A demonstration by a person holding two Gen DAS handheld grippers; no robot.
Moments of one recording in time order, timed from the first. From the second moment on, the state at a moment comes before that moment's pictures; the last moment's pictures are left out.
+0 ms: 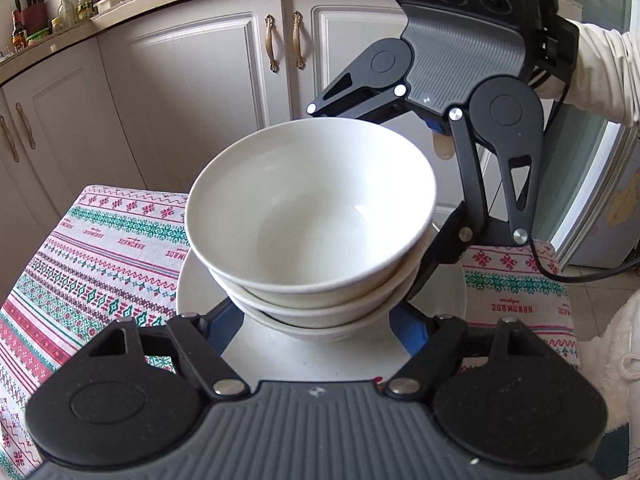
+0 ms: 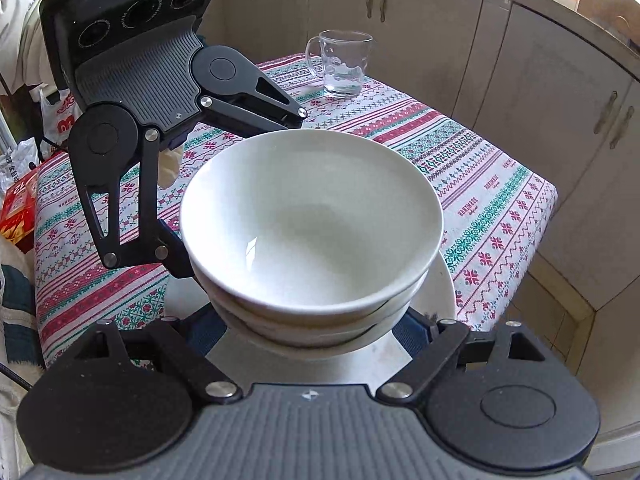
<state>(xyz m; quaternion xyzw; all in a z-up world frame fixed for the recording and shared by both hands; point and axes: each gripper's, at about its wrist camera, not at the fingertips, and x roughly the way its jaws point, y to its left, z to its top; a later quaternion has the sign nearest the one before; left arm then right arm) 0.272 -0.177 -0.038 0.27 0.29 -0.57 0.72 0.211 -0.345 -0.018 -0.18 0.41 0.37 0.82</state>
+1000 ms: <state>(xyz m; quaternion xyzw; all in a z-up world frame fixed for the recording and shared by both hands) 0.152 -0.116 0.004 0.13 0.21 -0.31 0.92 0.109 -0.330 0.022 -0.04 0.37 0.06 0.93</state>
